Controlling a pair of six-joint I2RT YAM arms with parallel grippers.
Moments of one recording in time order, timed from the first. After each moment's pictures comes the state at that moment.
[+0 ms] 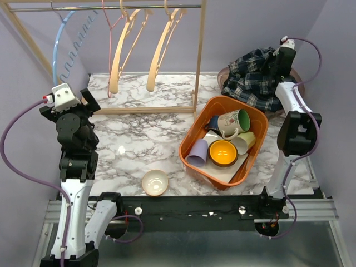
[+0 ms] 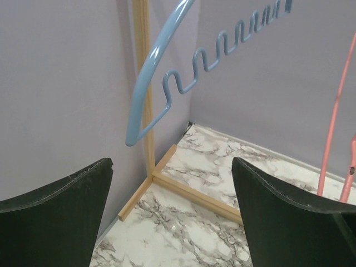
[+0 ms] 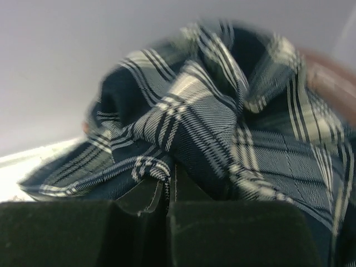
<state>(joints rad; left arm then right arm) -0.04 0.73 1.02 -0.14 -0.53 -0.01 -0.09 2.04 1.76 0.07 0.00 0.19</state>
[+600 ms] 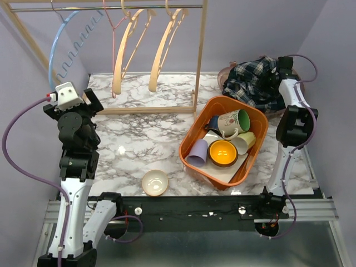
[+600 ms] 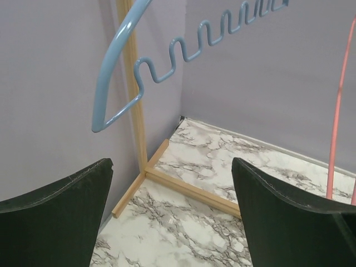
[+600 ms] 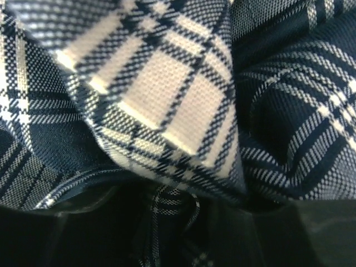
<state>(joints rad) -0.07 0.73 1.03 -0.15 -0.53 -0.01 -0.18 2.27 2.00 -0.55 -0.13 0.34</state>
